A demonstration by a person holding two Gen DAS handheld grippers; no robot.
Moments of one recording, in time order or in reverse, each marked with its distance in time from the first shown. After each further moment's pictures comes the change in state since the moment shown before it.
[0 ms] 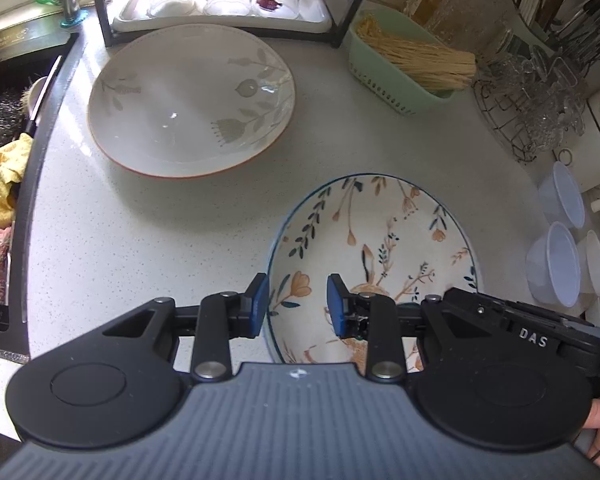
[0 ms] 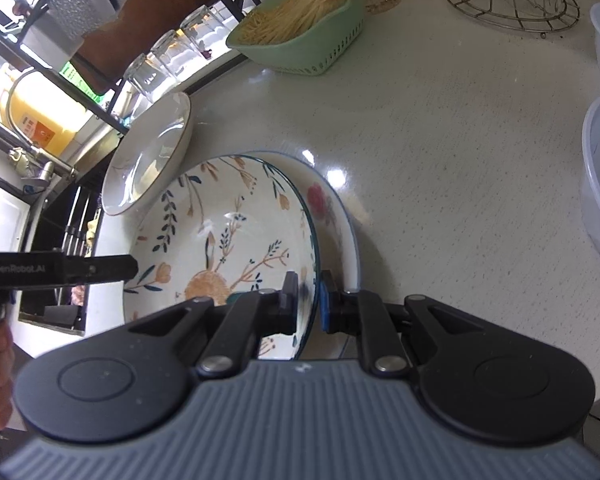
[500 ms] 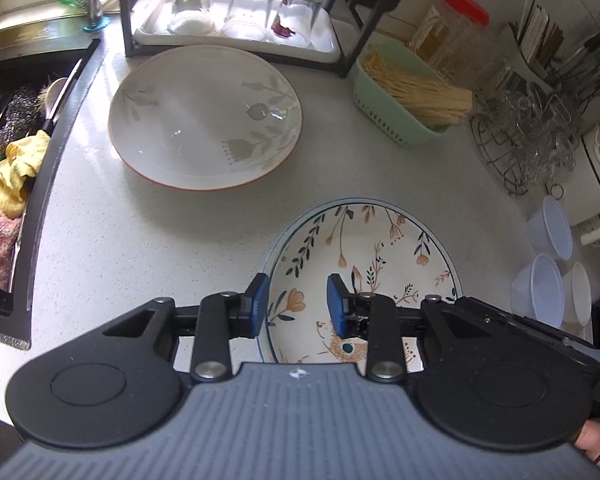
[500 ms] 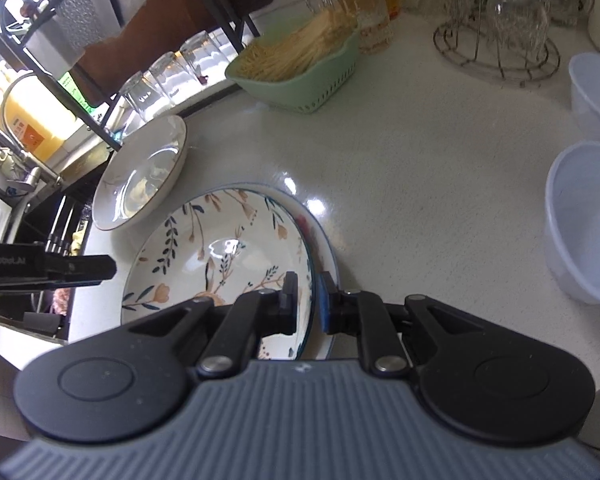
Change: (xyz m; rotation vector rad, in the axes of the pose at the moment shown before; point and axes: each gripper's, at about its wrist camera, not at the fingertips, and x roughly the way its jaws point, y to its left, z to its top) left arm -0.025 0.003 -0.006 -0.079 -0.083 -0.002; right arm -0.025 0.015 0.002 -0.067 -0.097 -0.082
